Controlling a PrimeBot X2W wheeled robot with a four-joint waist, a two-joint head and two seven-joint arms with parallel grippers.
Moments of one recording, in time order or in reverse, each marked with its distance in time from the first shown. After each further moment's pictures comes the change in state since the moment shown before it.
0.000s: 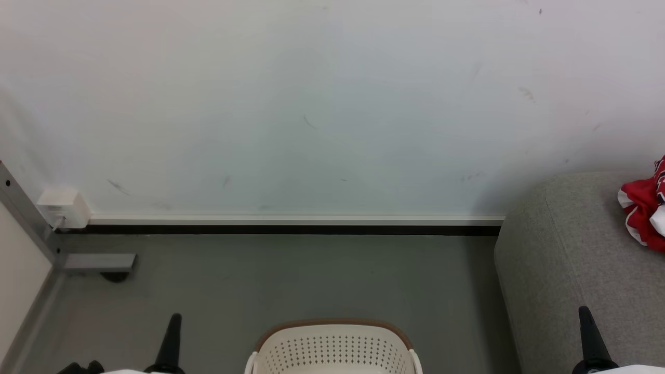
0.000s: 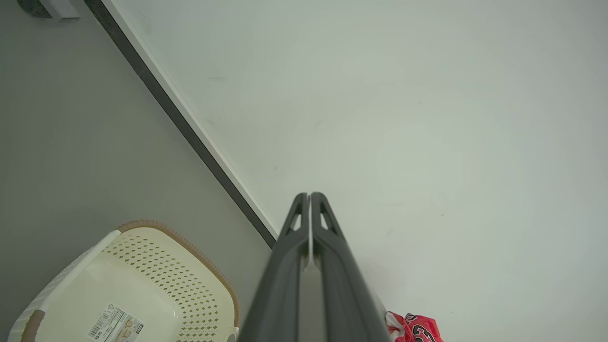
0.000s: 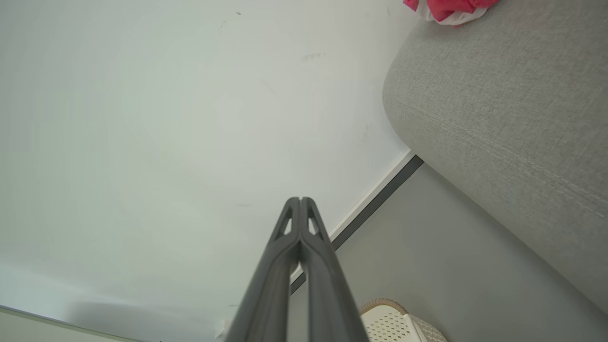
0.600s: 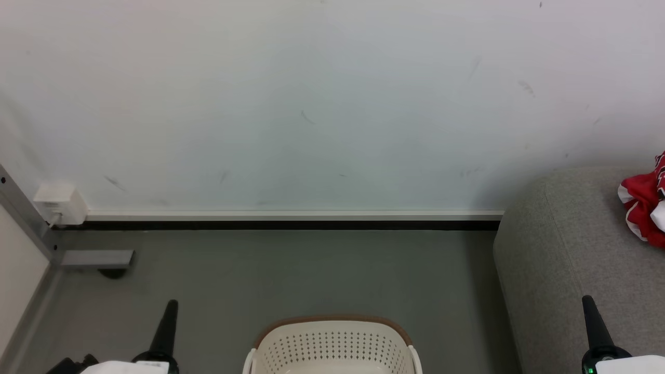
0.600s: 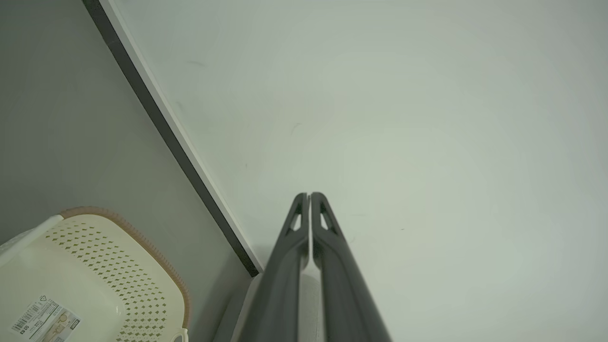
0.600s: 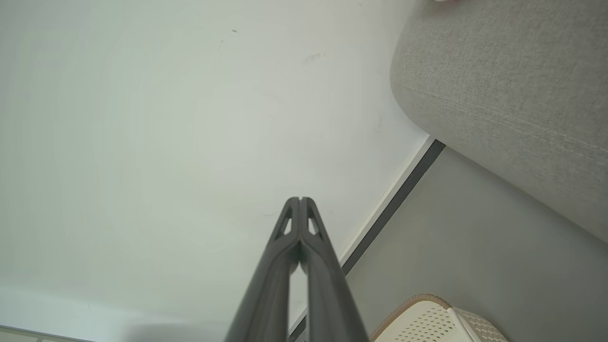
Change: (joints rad) left arm -0.029 -0.007 0.029 -0.011 -0.160 -0.021 0.045; right arm -0.025 -0.002 -0.016 -0.013 0.178 0.000 0.043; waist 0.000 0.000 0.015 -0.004
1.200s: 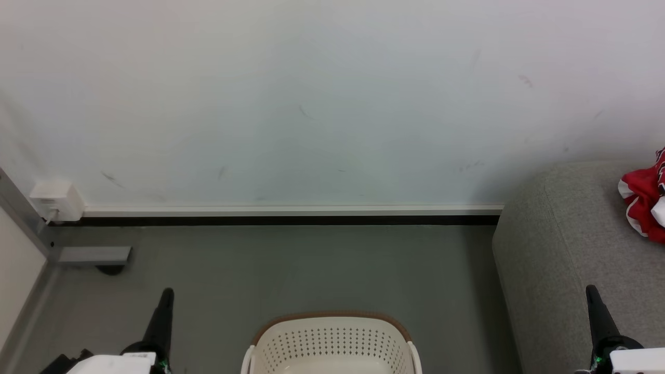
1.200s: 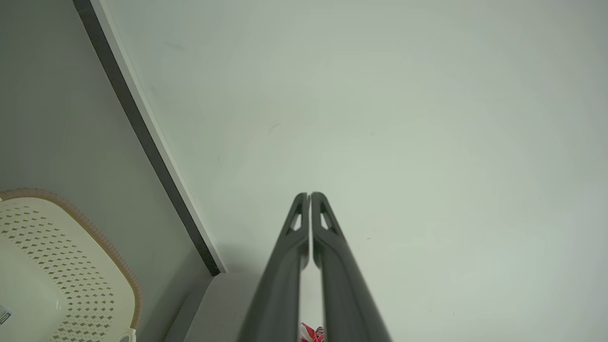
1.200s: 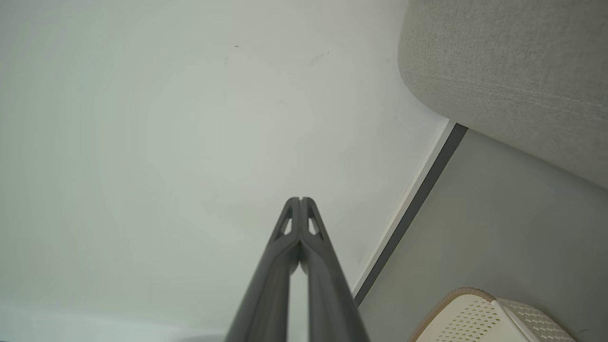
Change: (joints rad) left arm -0.025 -0.006 0.025 -0.010 -0.147 -0.016 0.036; right arm -0.023 -0.002 -0.015 -0.014 0.159 0.000 0.038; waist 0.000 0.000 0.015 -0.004
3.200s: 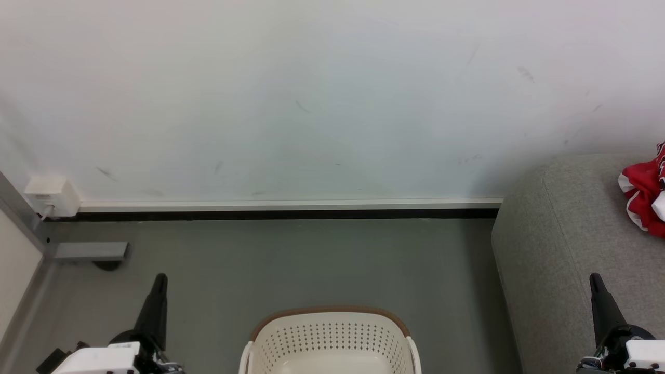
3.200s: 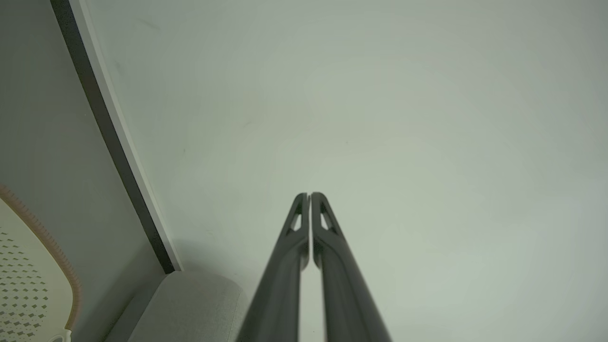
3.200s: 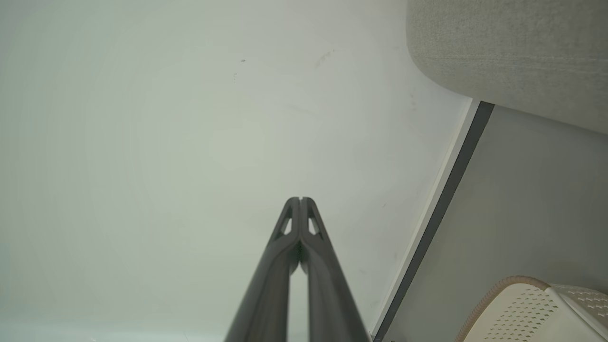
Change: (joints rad) left arm -0.030 -0.005 0.029 -0.010 -0.157 -0.019 0.044; right arm -0.028 -0.004 -0.015 -0.014 0.178 0.000 0.042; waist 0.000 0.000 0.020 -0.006
